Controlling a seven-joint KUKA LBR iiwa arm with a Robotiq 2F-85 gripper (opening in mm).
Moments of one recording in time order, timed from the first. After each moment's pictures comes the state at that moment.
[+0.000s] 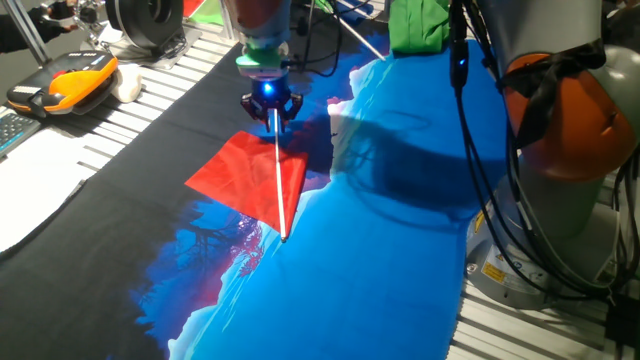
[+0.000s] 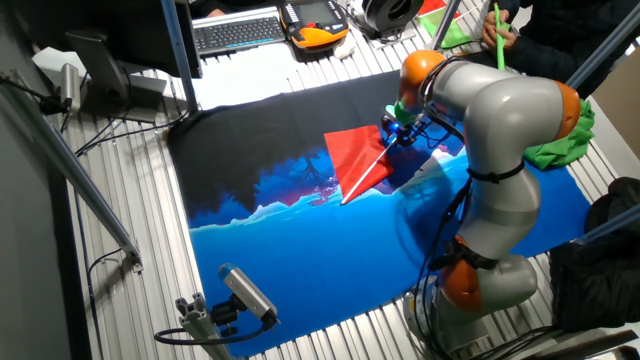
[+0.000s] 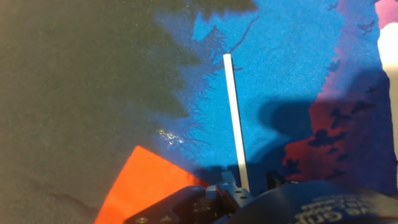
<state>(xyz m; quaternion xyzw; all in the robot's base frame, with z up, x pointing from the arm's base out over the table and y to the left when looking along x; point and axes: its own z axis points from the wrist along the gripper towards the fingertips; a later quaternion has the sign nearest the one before) 0.561 -0.089 0.049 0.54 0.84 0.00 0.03</state>
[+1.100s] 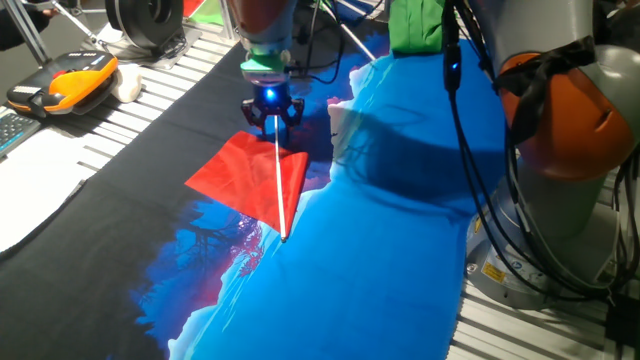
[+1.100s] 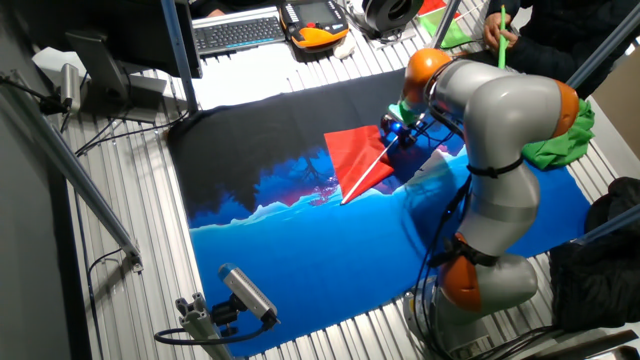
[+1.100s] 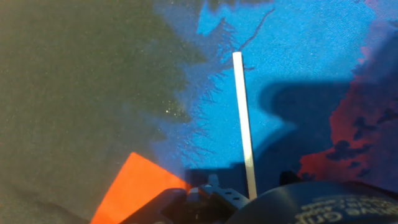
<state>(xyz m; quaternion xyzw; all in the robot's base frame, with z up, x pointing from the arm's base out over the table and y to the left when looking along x) 0.565 -0.094 0.021 0.53 0.85 0.02 0.01</state>
